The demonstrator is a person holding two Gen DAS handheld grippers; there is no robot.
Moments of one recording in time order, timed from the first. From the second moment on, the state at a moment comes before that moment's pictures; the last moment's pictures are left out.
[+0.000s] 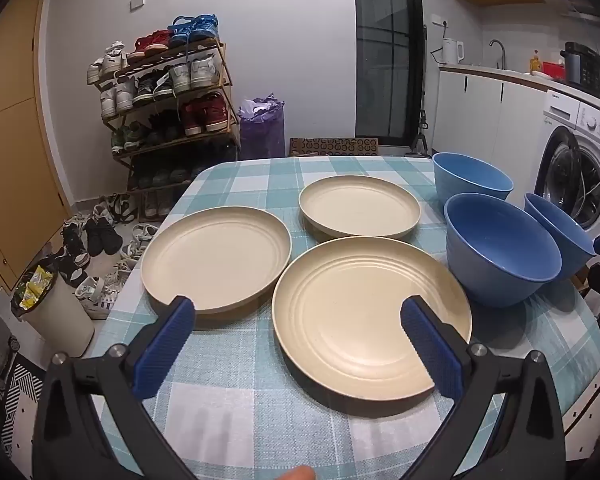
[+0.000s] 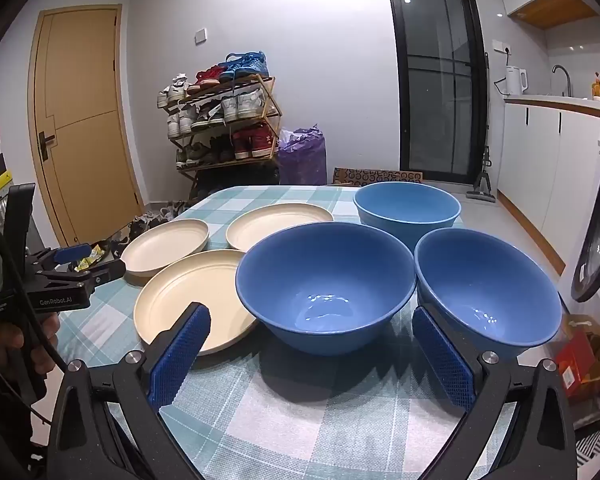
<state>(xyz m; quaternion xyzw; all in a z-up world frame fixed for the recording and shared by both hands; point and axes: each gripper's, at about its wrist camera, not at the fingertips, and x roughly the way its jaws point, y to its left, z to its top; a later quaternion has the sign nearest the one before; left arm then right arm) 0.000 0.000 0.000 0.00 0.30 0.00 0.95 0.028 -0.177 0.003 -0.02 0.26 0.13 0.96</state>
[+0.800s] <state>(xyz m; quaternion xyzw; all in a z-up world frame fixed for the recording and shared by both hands) 0.001 -0.004 0.002 0.00 0.30 0.00 0.95 0.027 -0.177 0.003 -0.02 0.26 0.13 0.96</state>
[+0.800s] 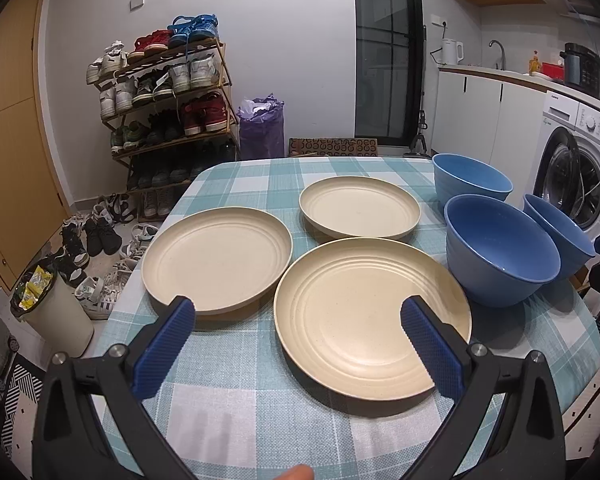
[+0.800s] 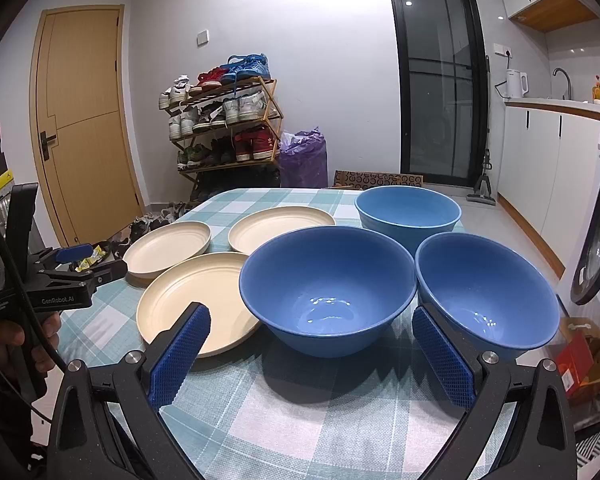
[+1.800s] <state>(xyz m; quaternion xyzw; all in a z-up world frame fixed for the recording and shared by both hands) 0.005 0.010 -0.006 -0.01 0.30 0.00 0.95 0.027 -0.172 0.009 -0.02 0.26 0.14 0.96</state>
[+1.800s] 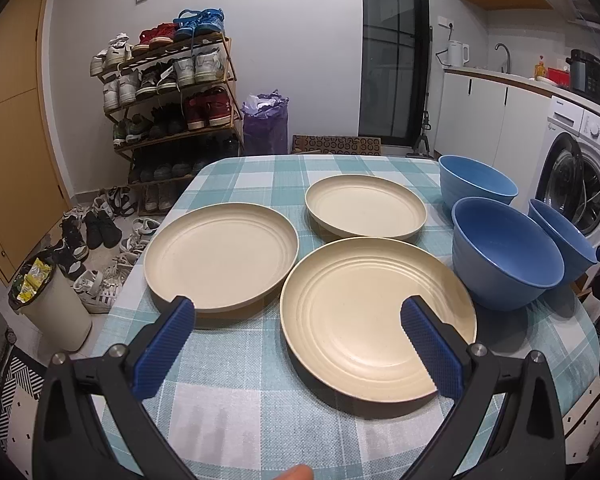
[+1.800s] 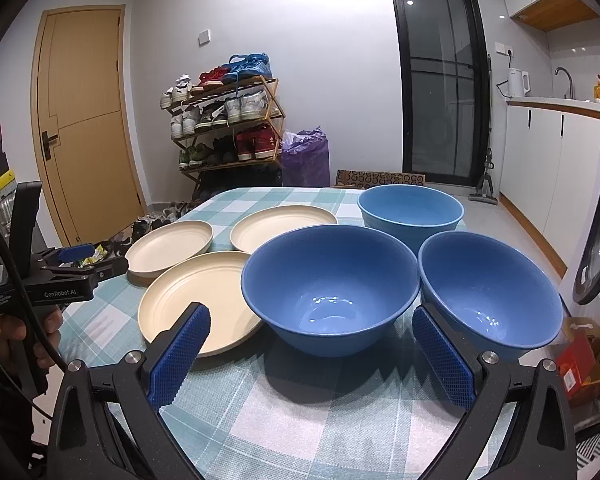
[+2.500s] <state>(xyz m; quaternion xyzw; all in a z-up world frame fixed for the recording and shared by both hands) 0.026 0.015 0.004 -0.02 0.31 0.00 0.95 0.040 -0.173 0.014 -0.01 0.26 0.15 0.95</state>
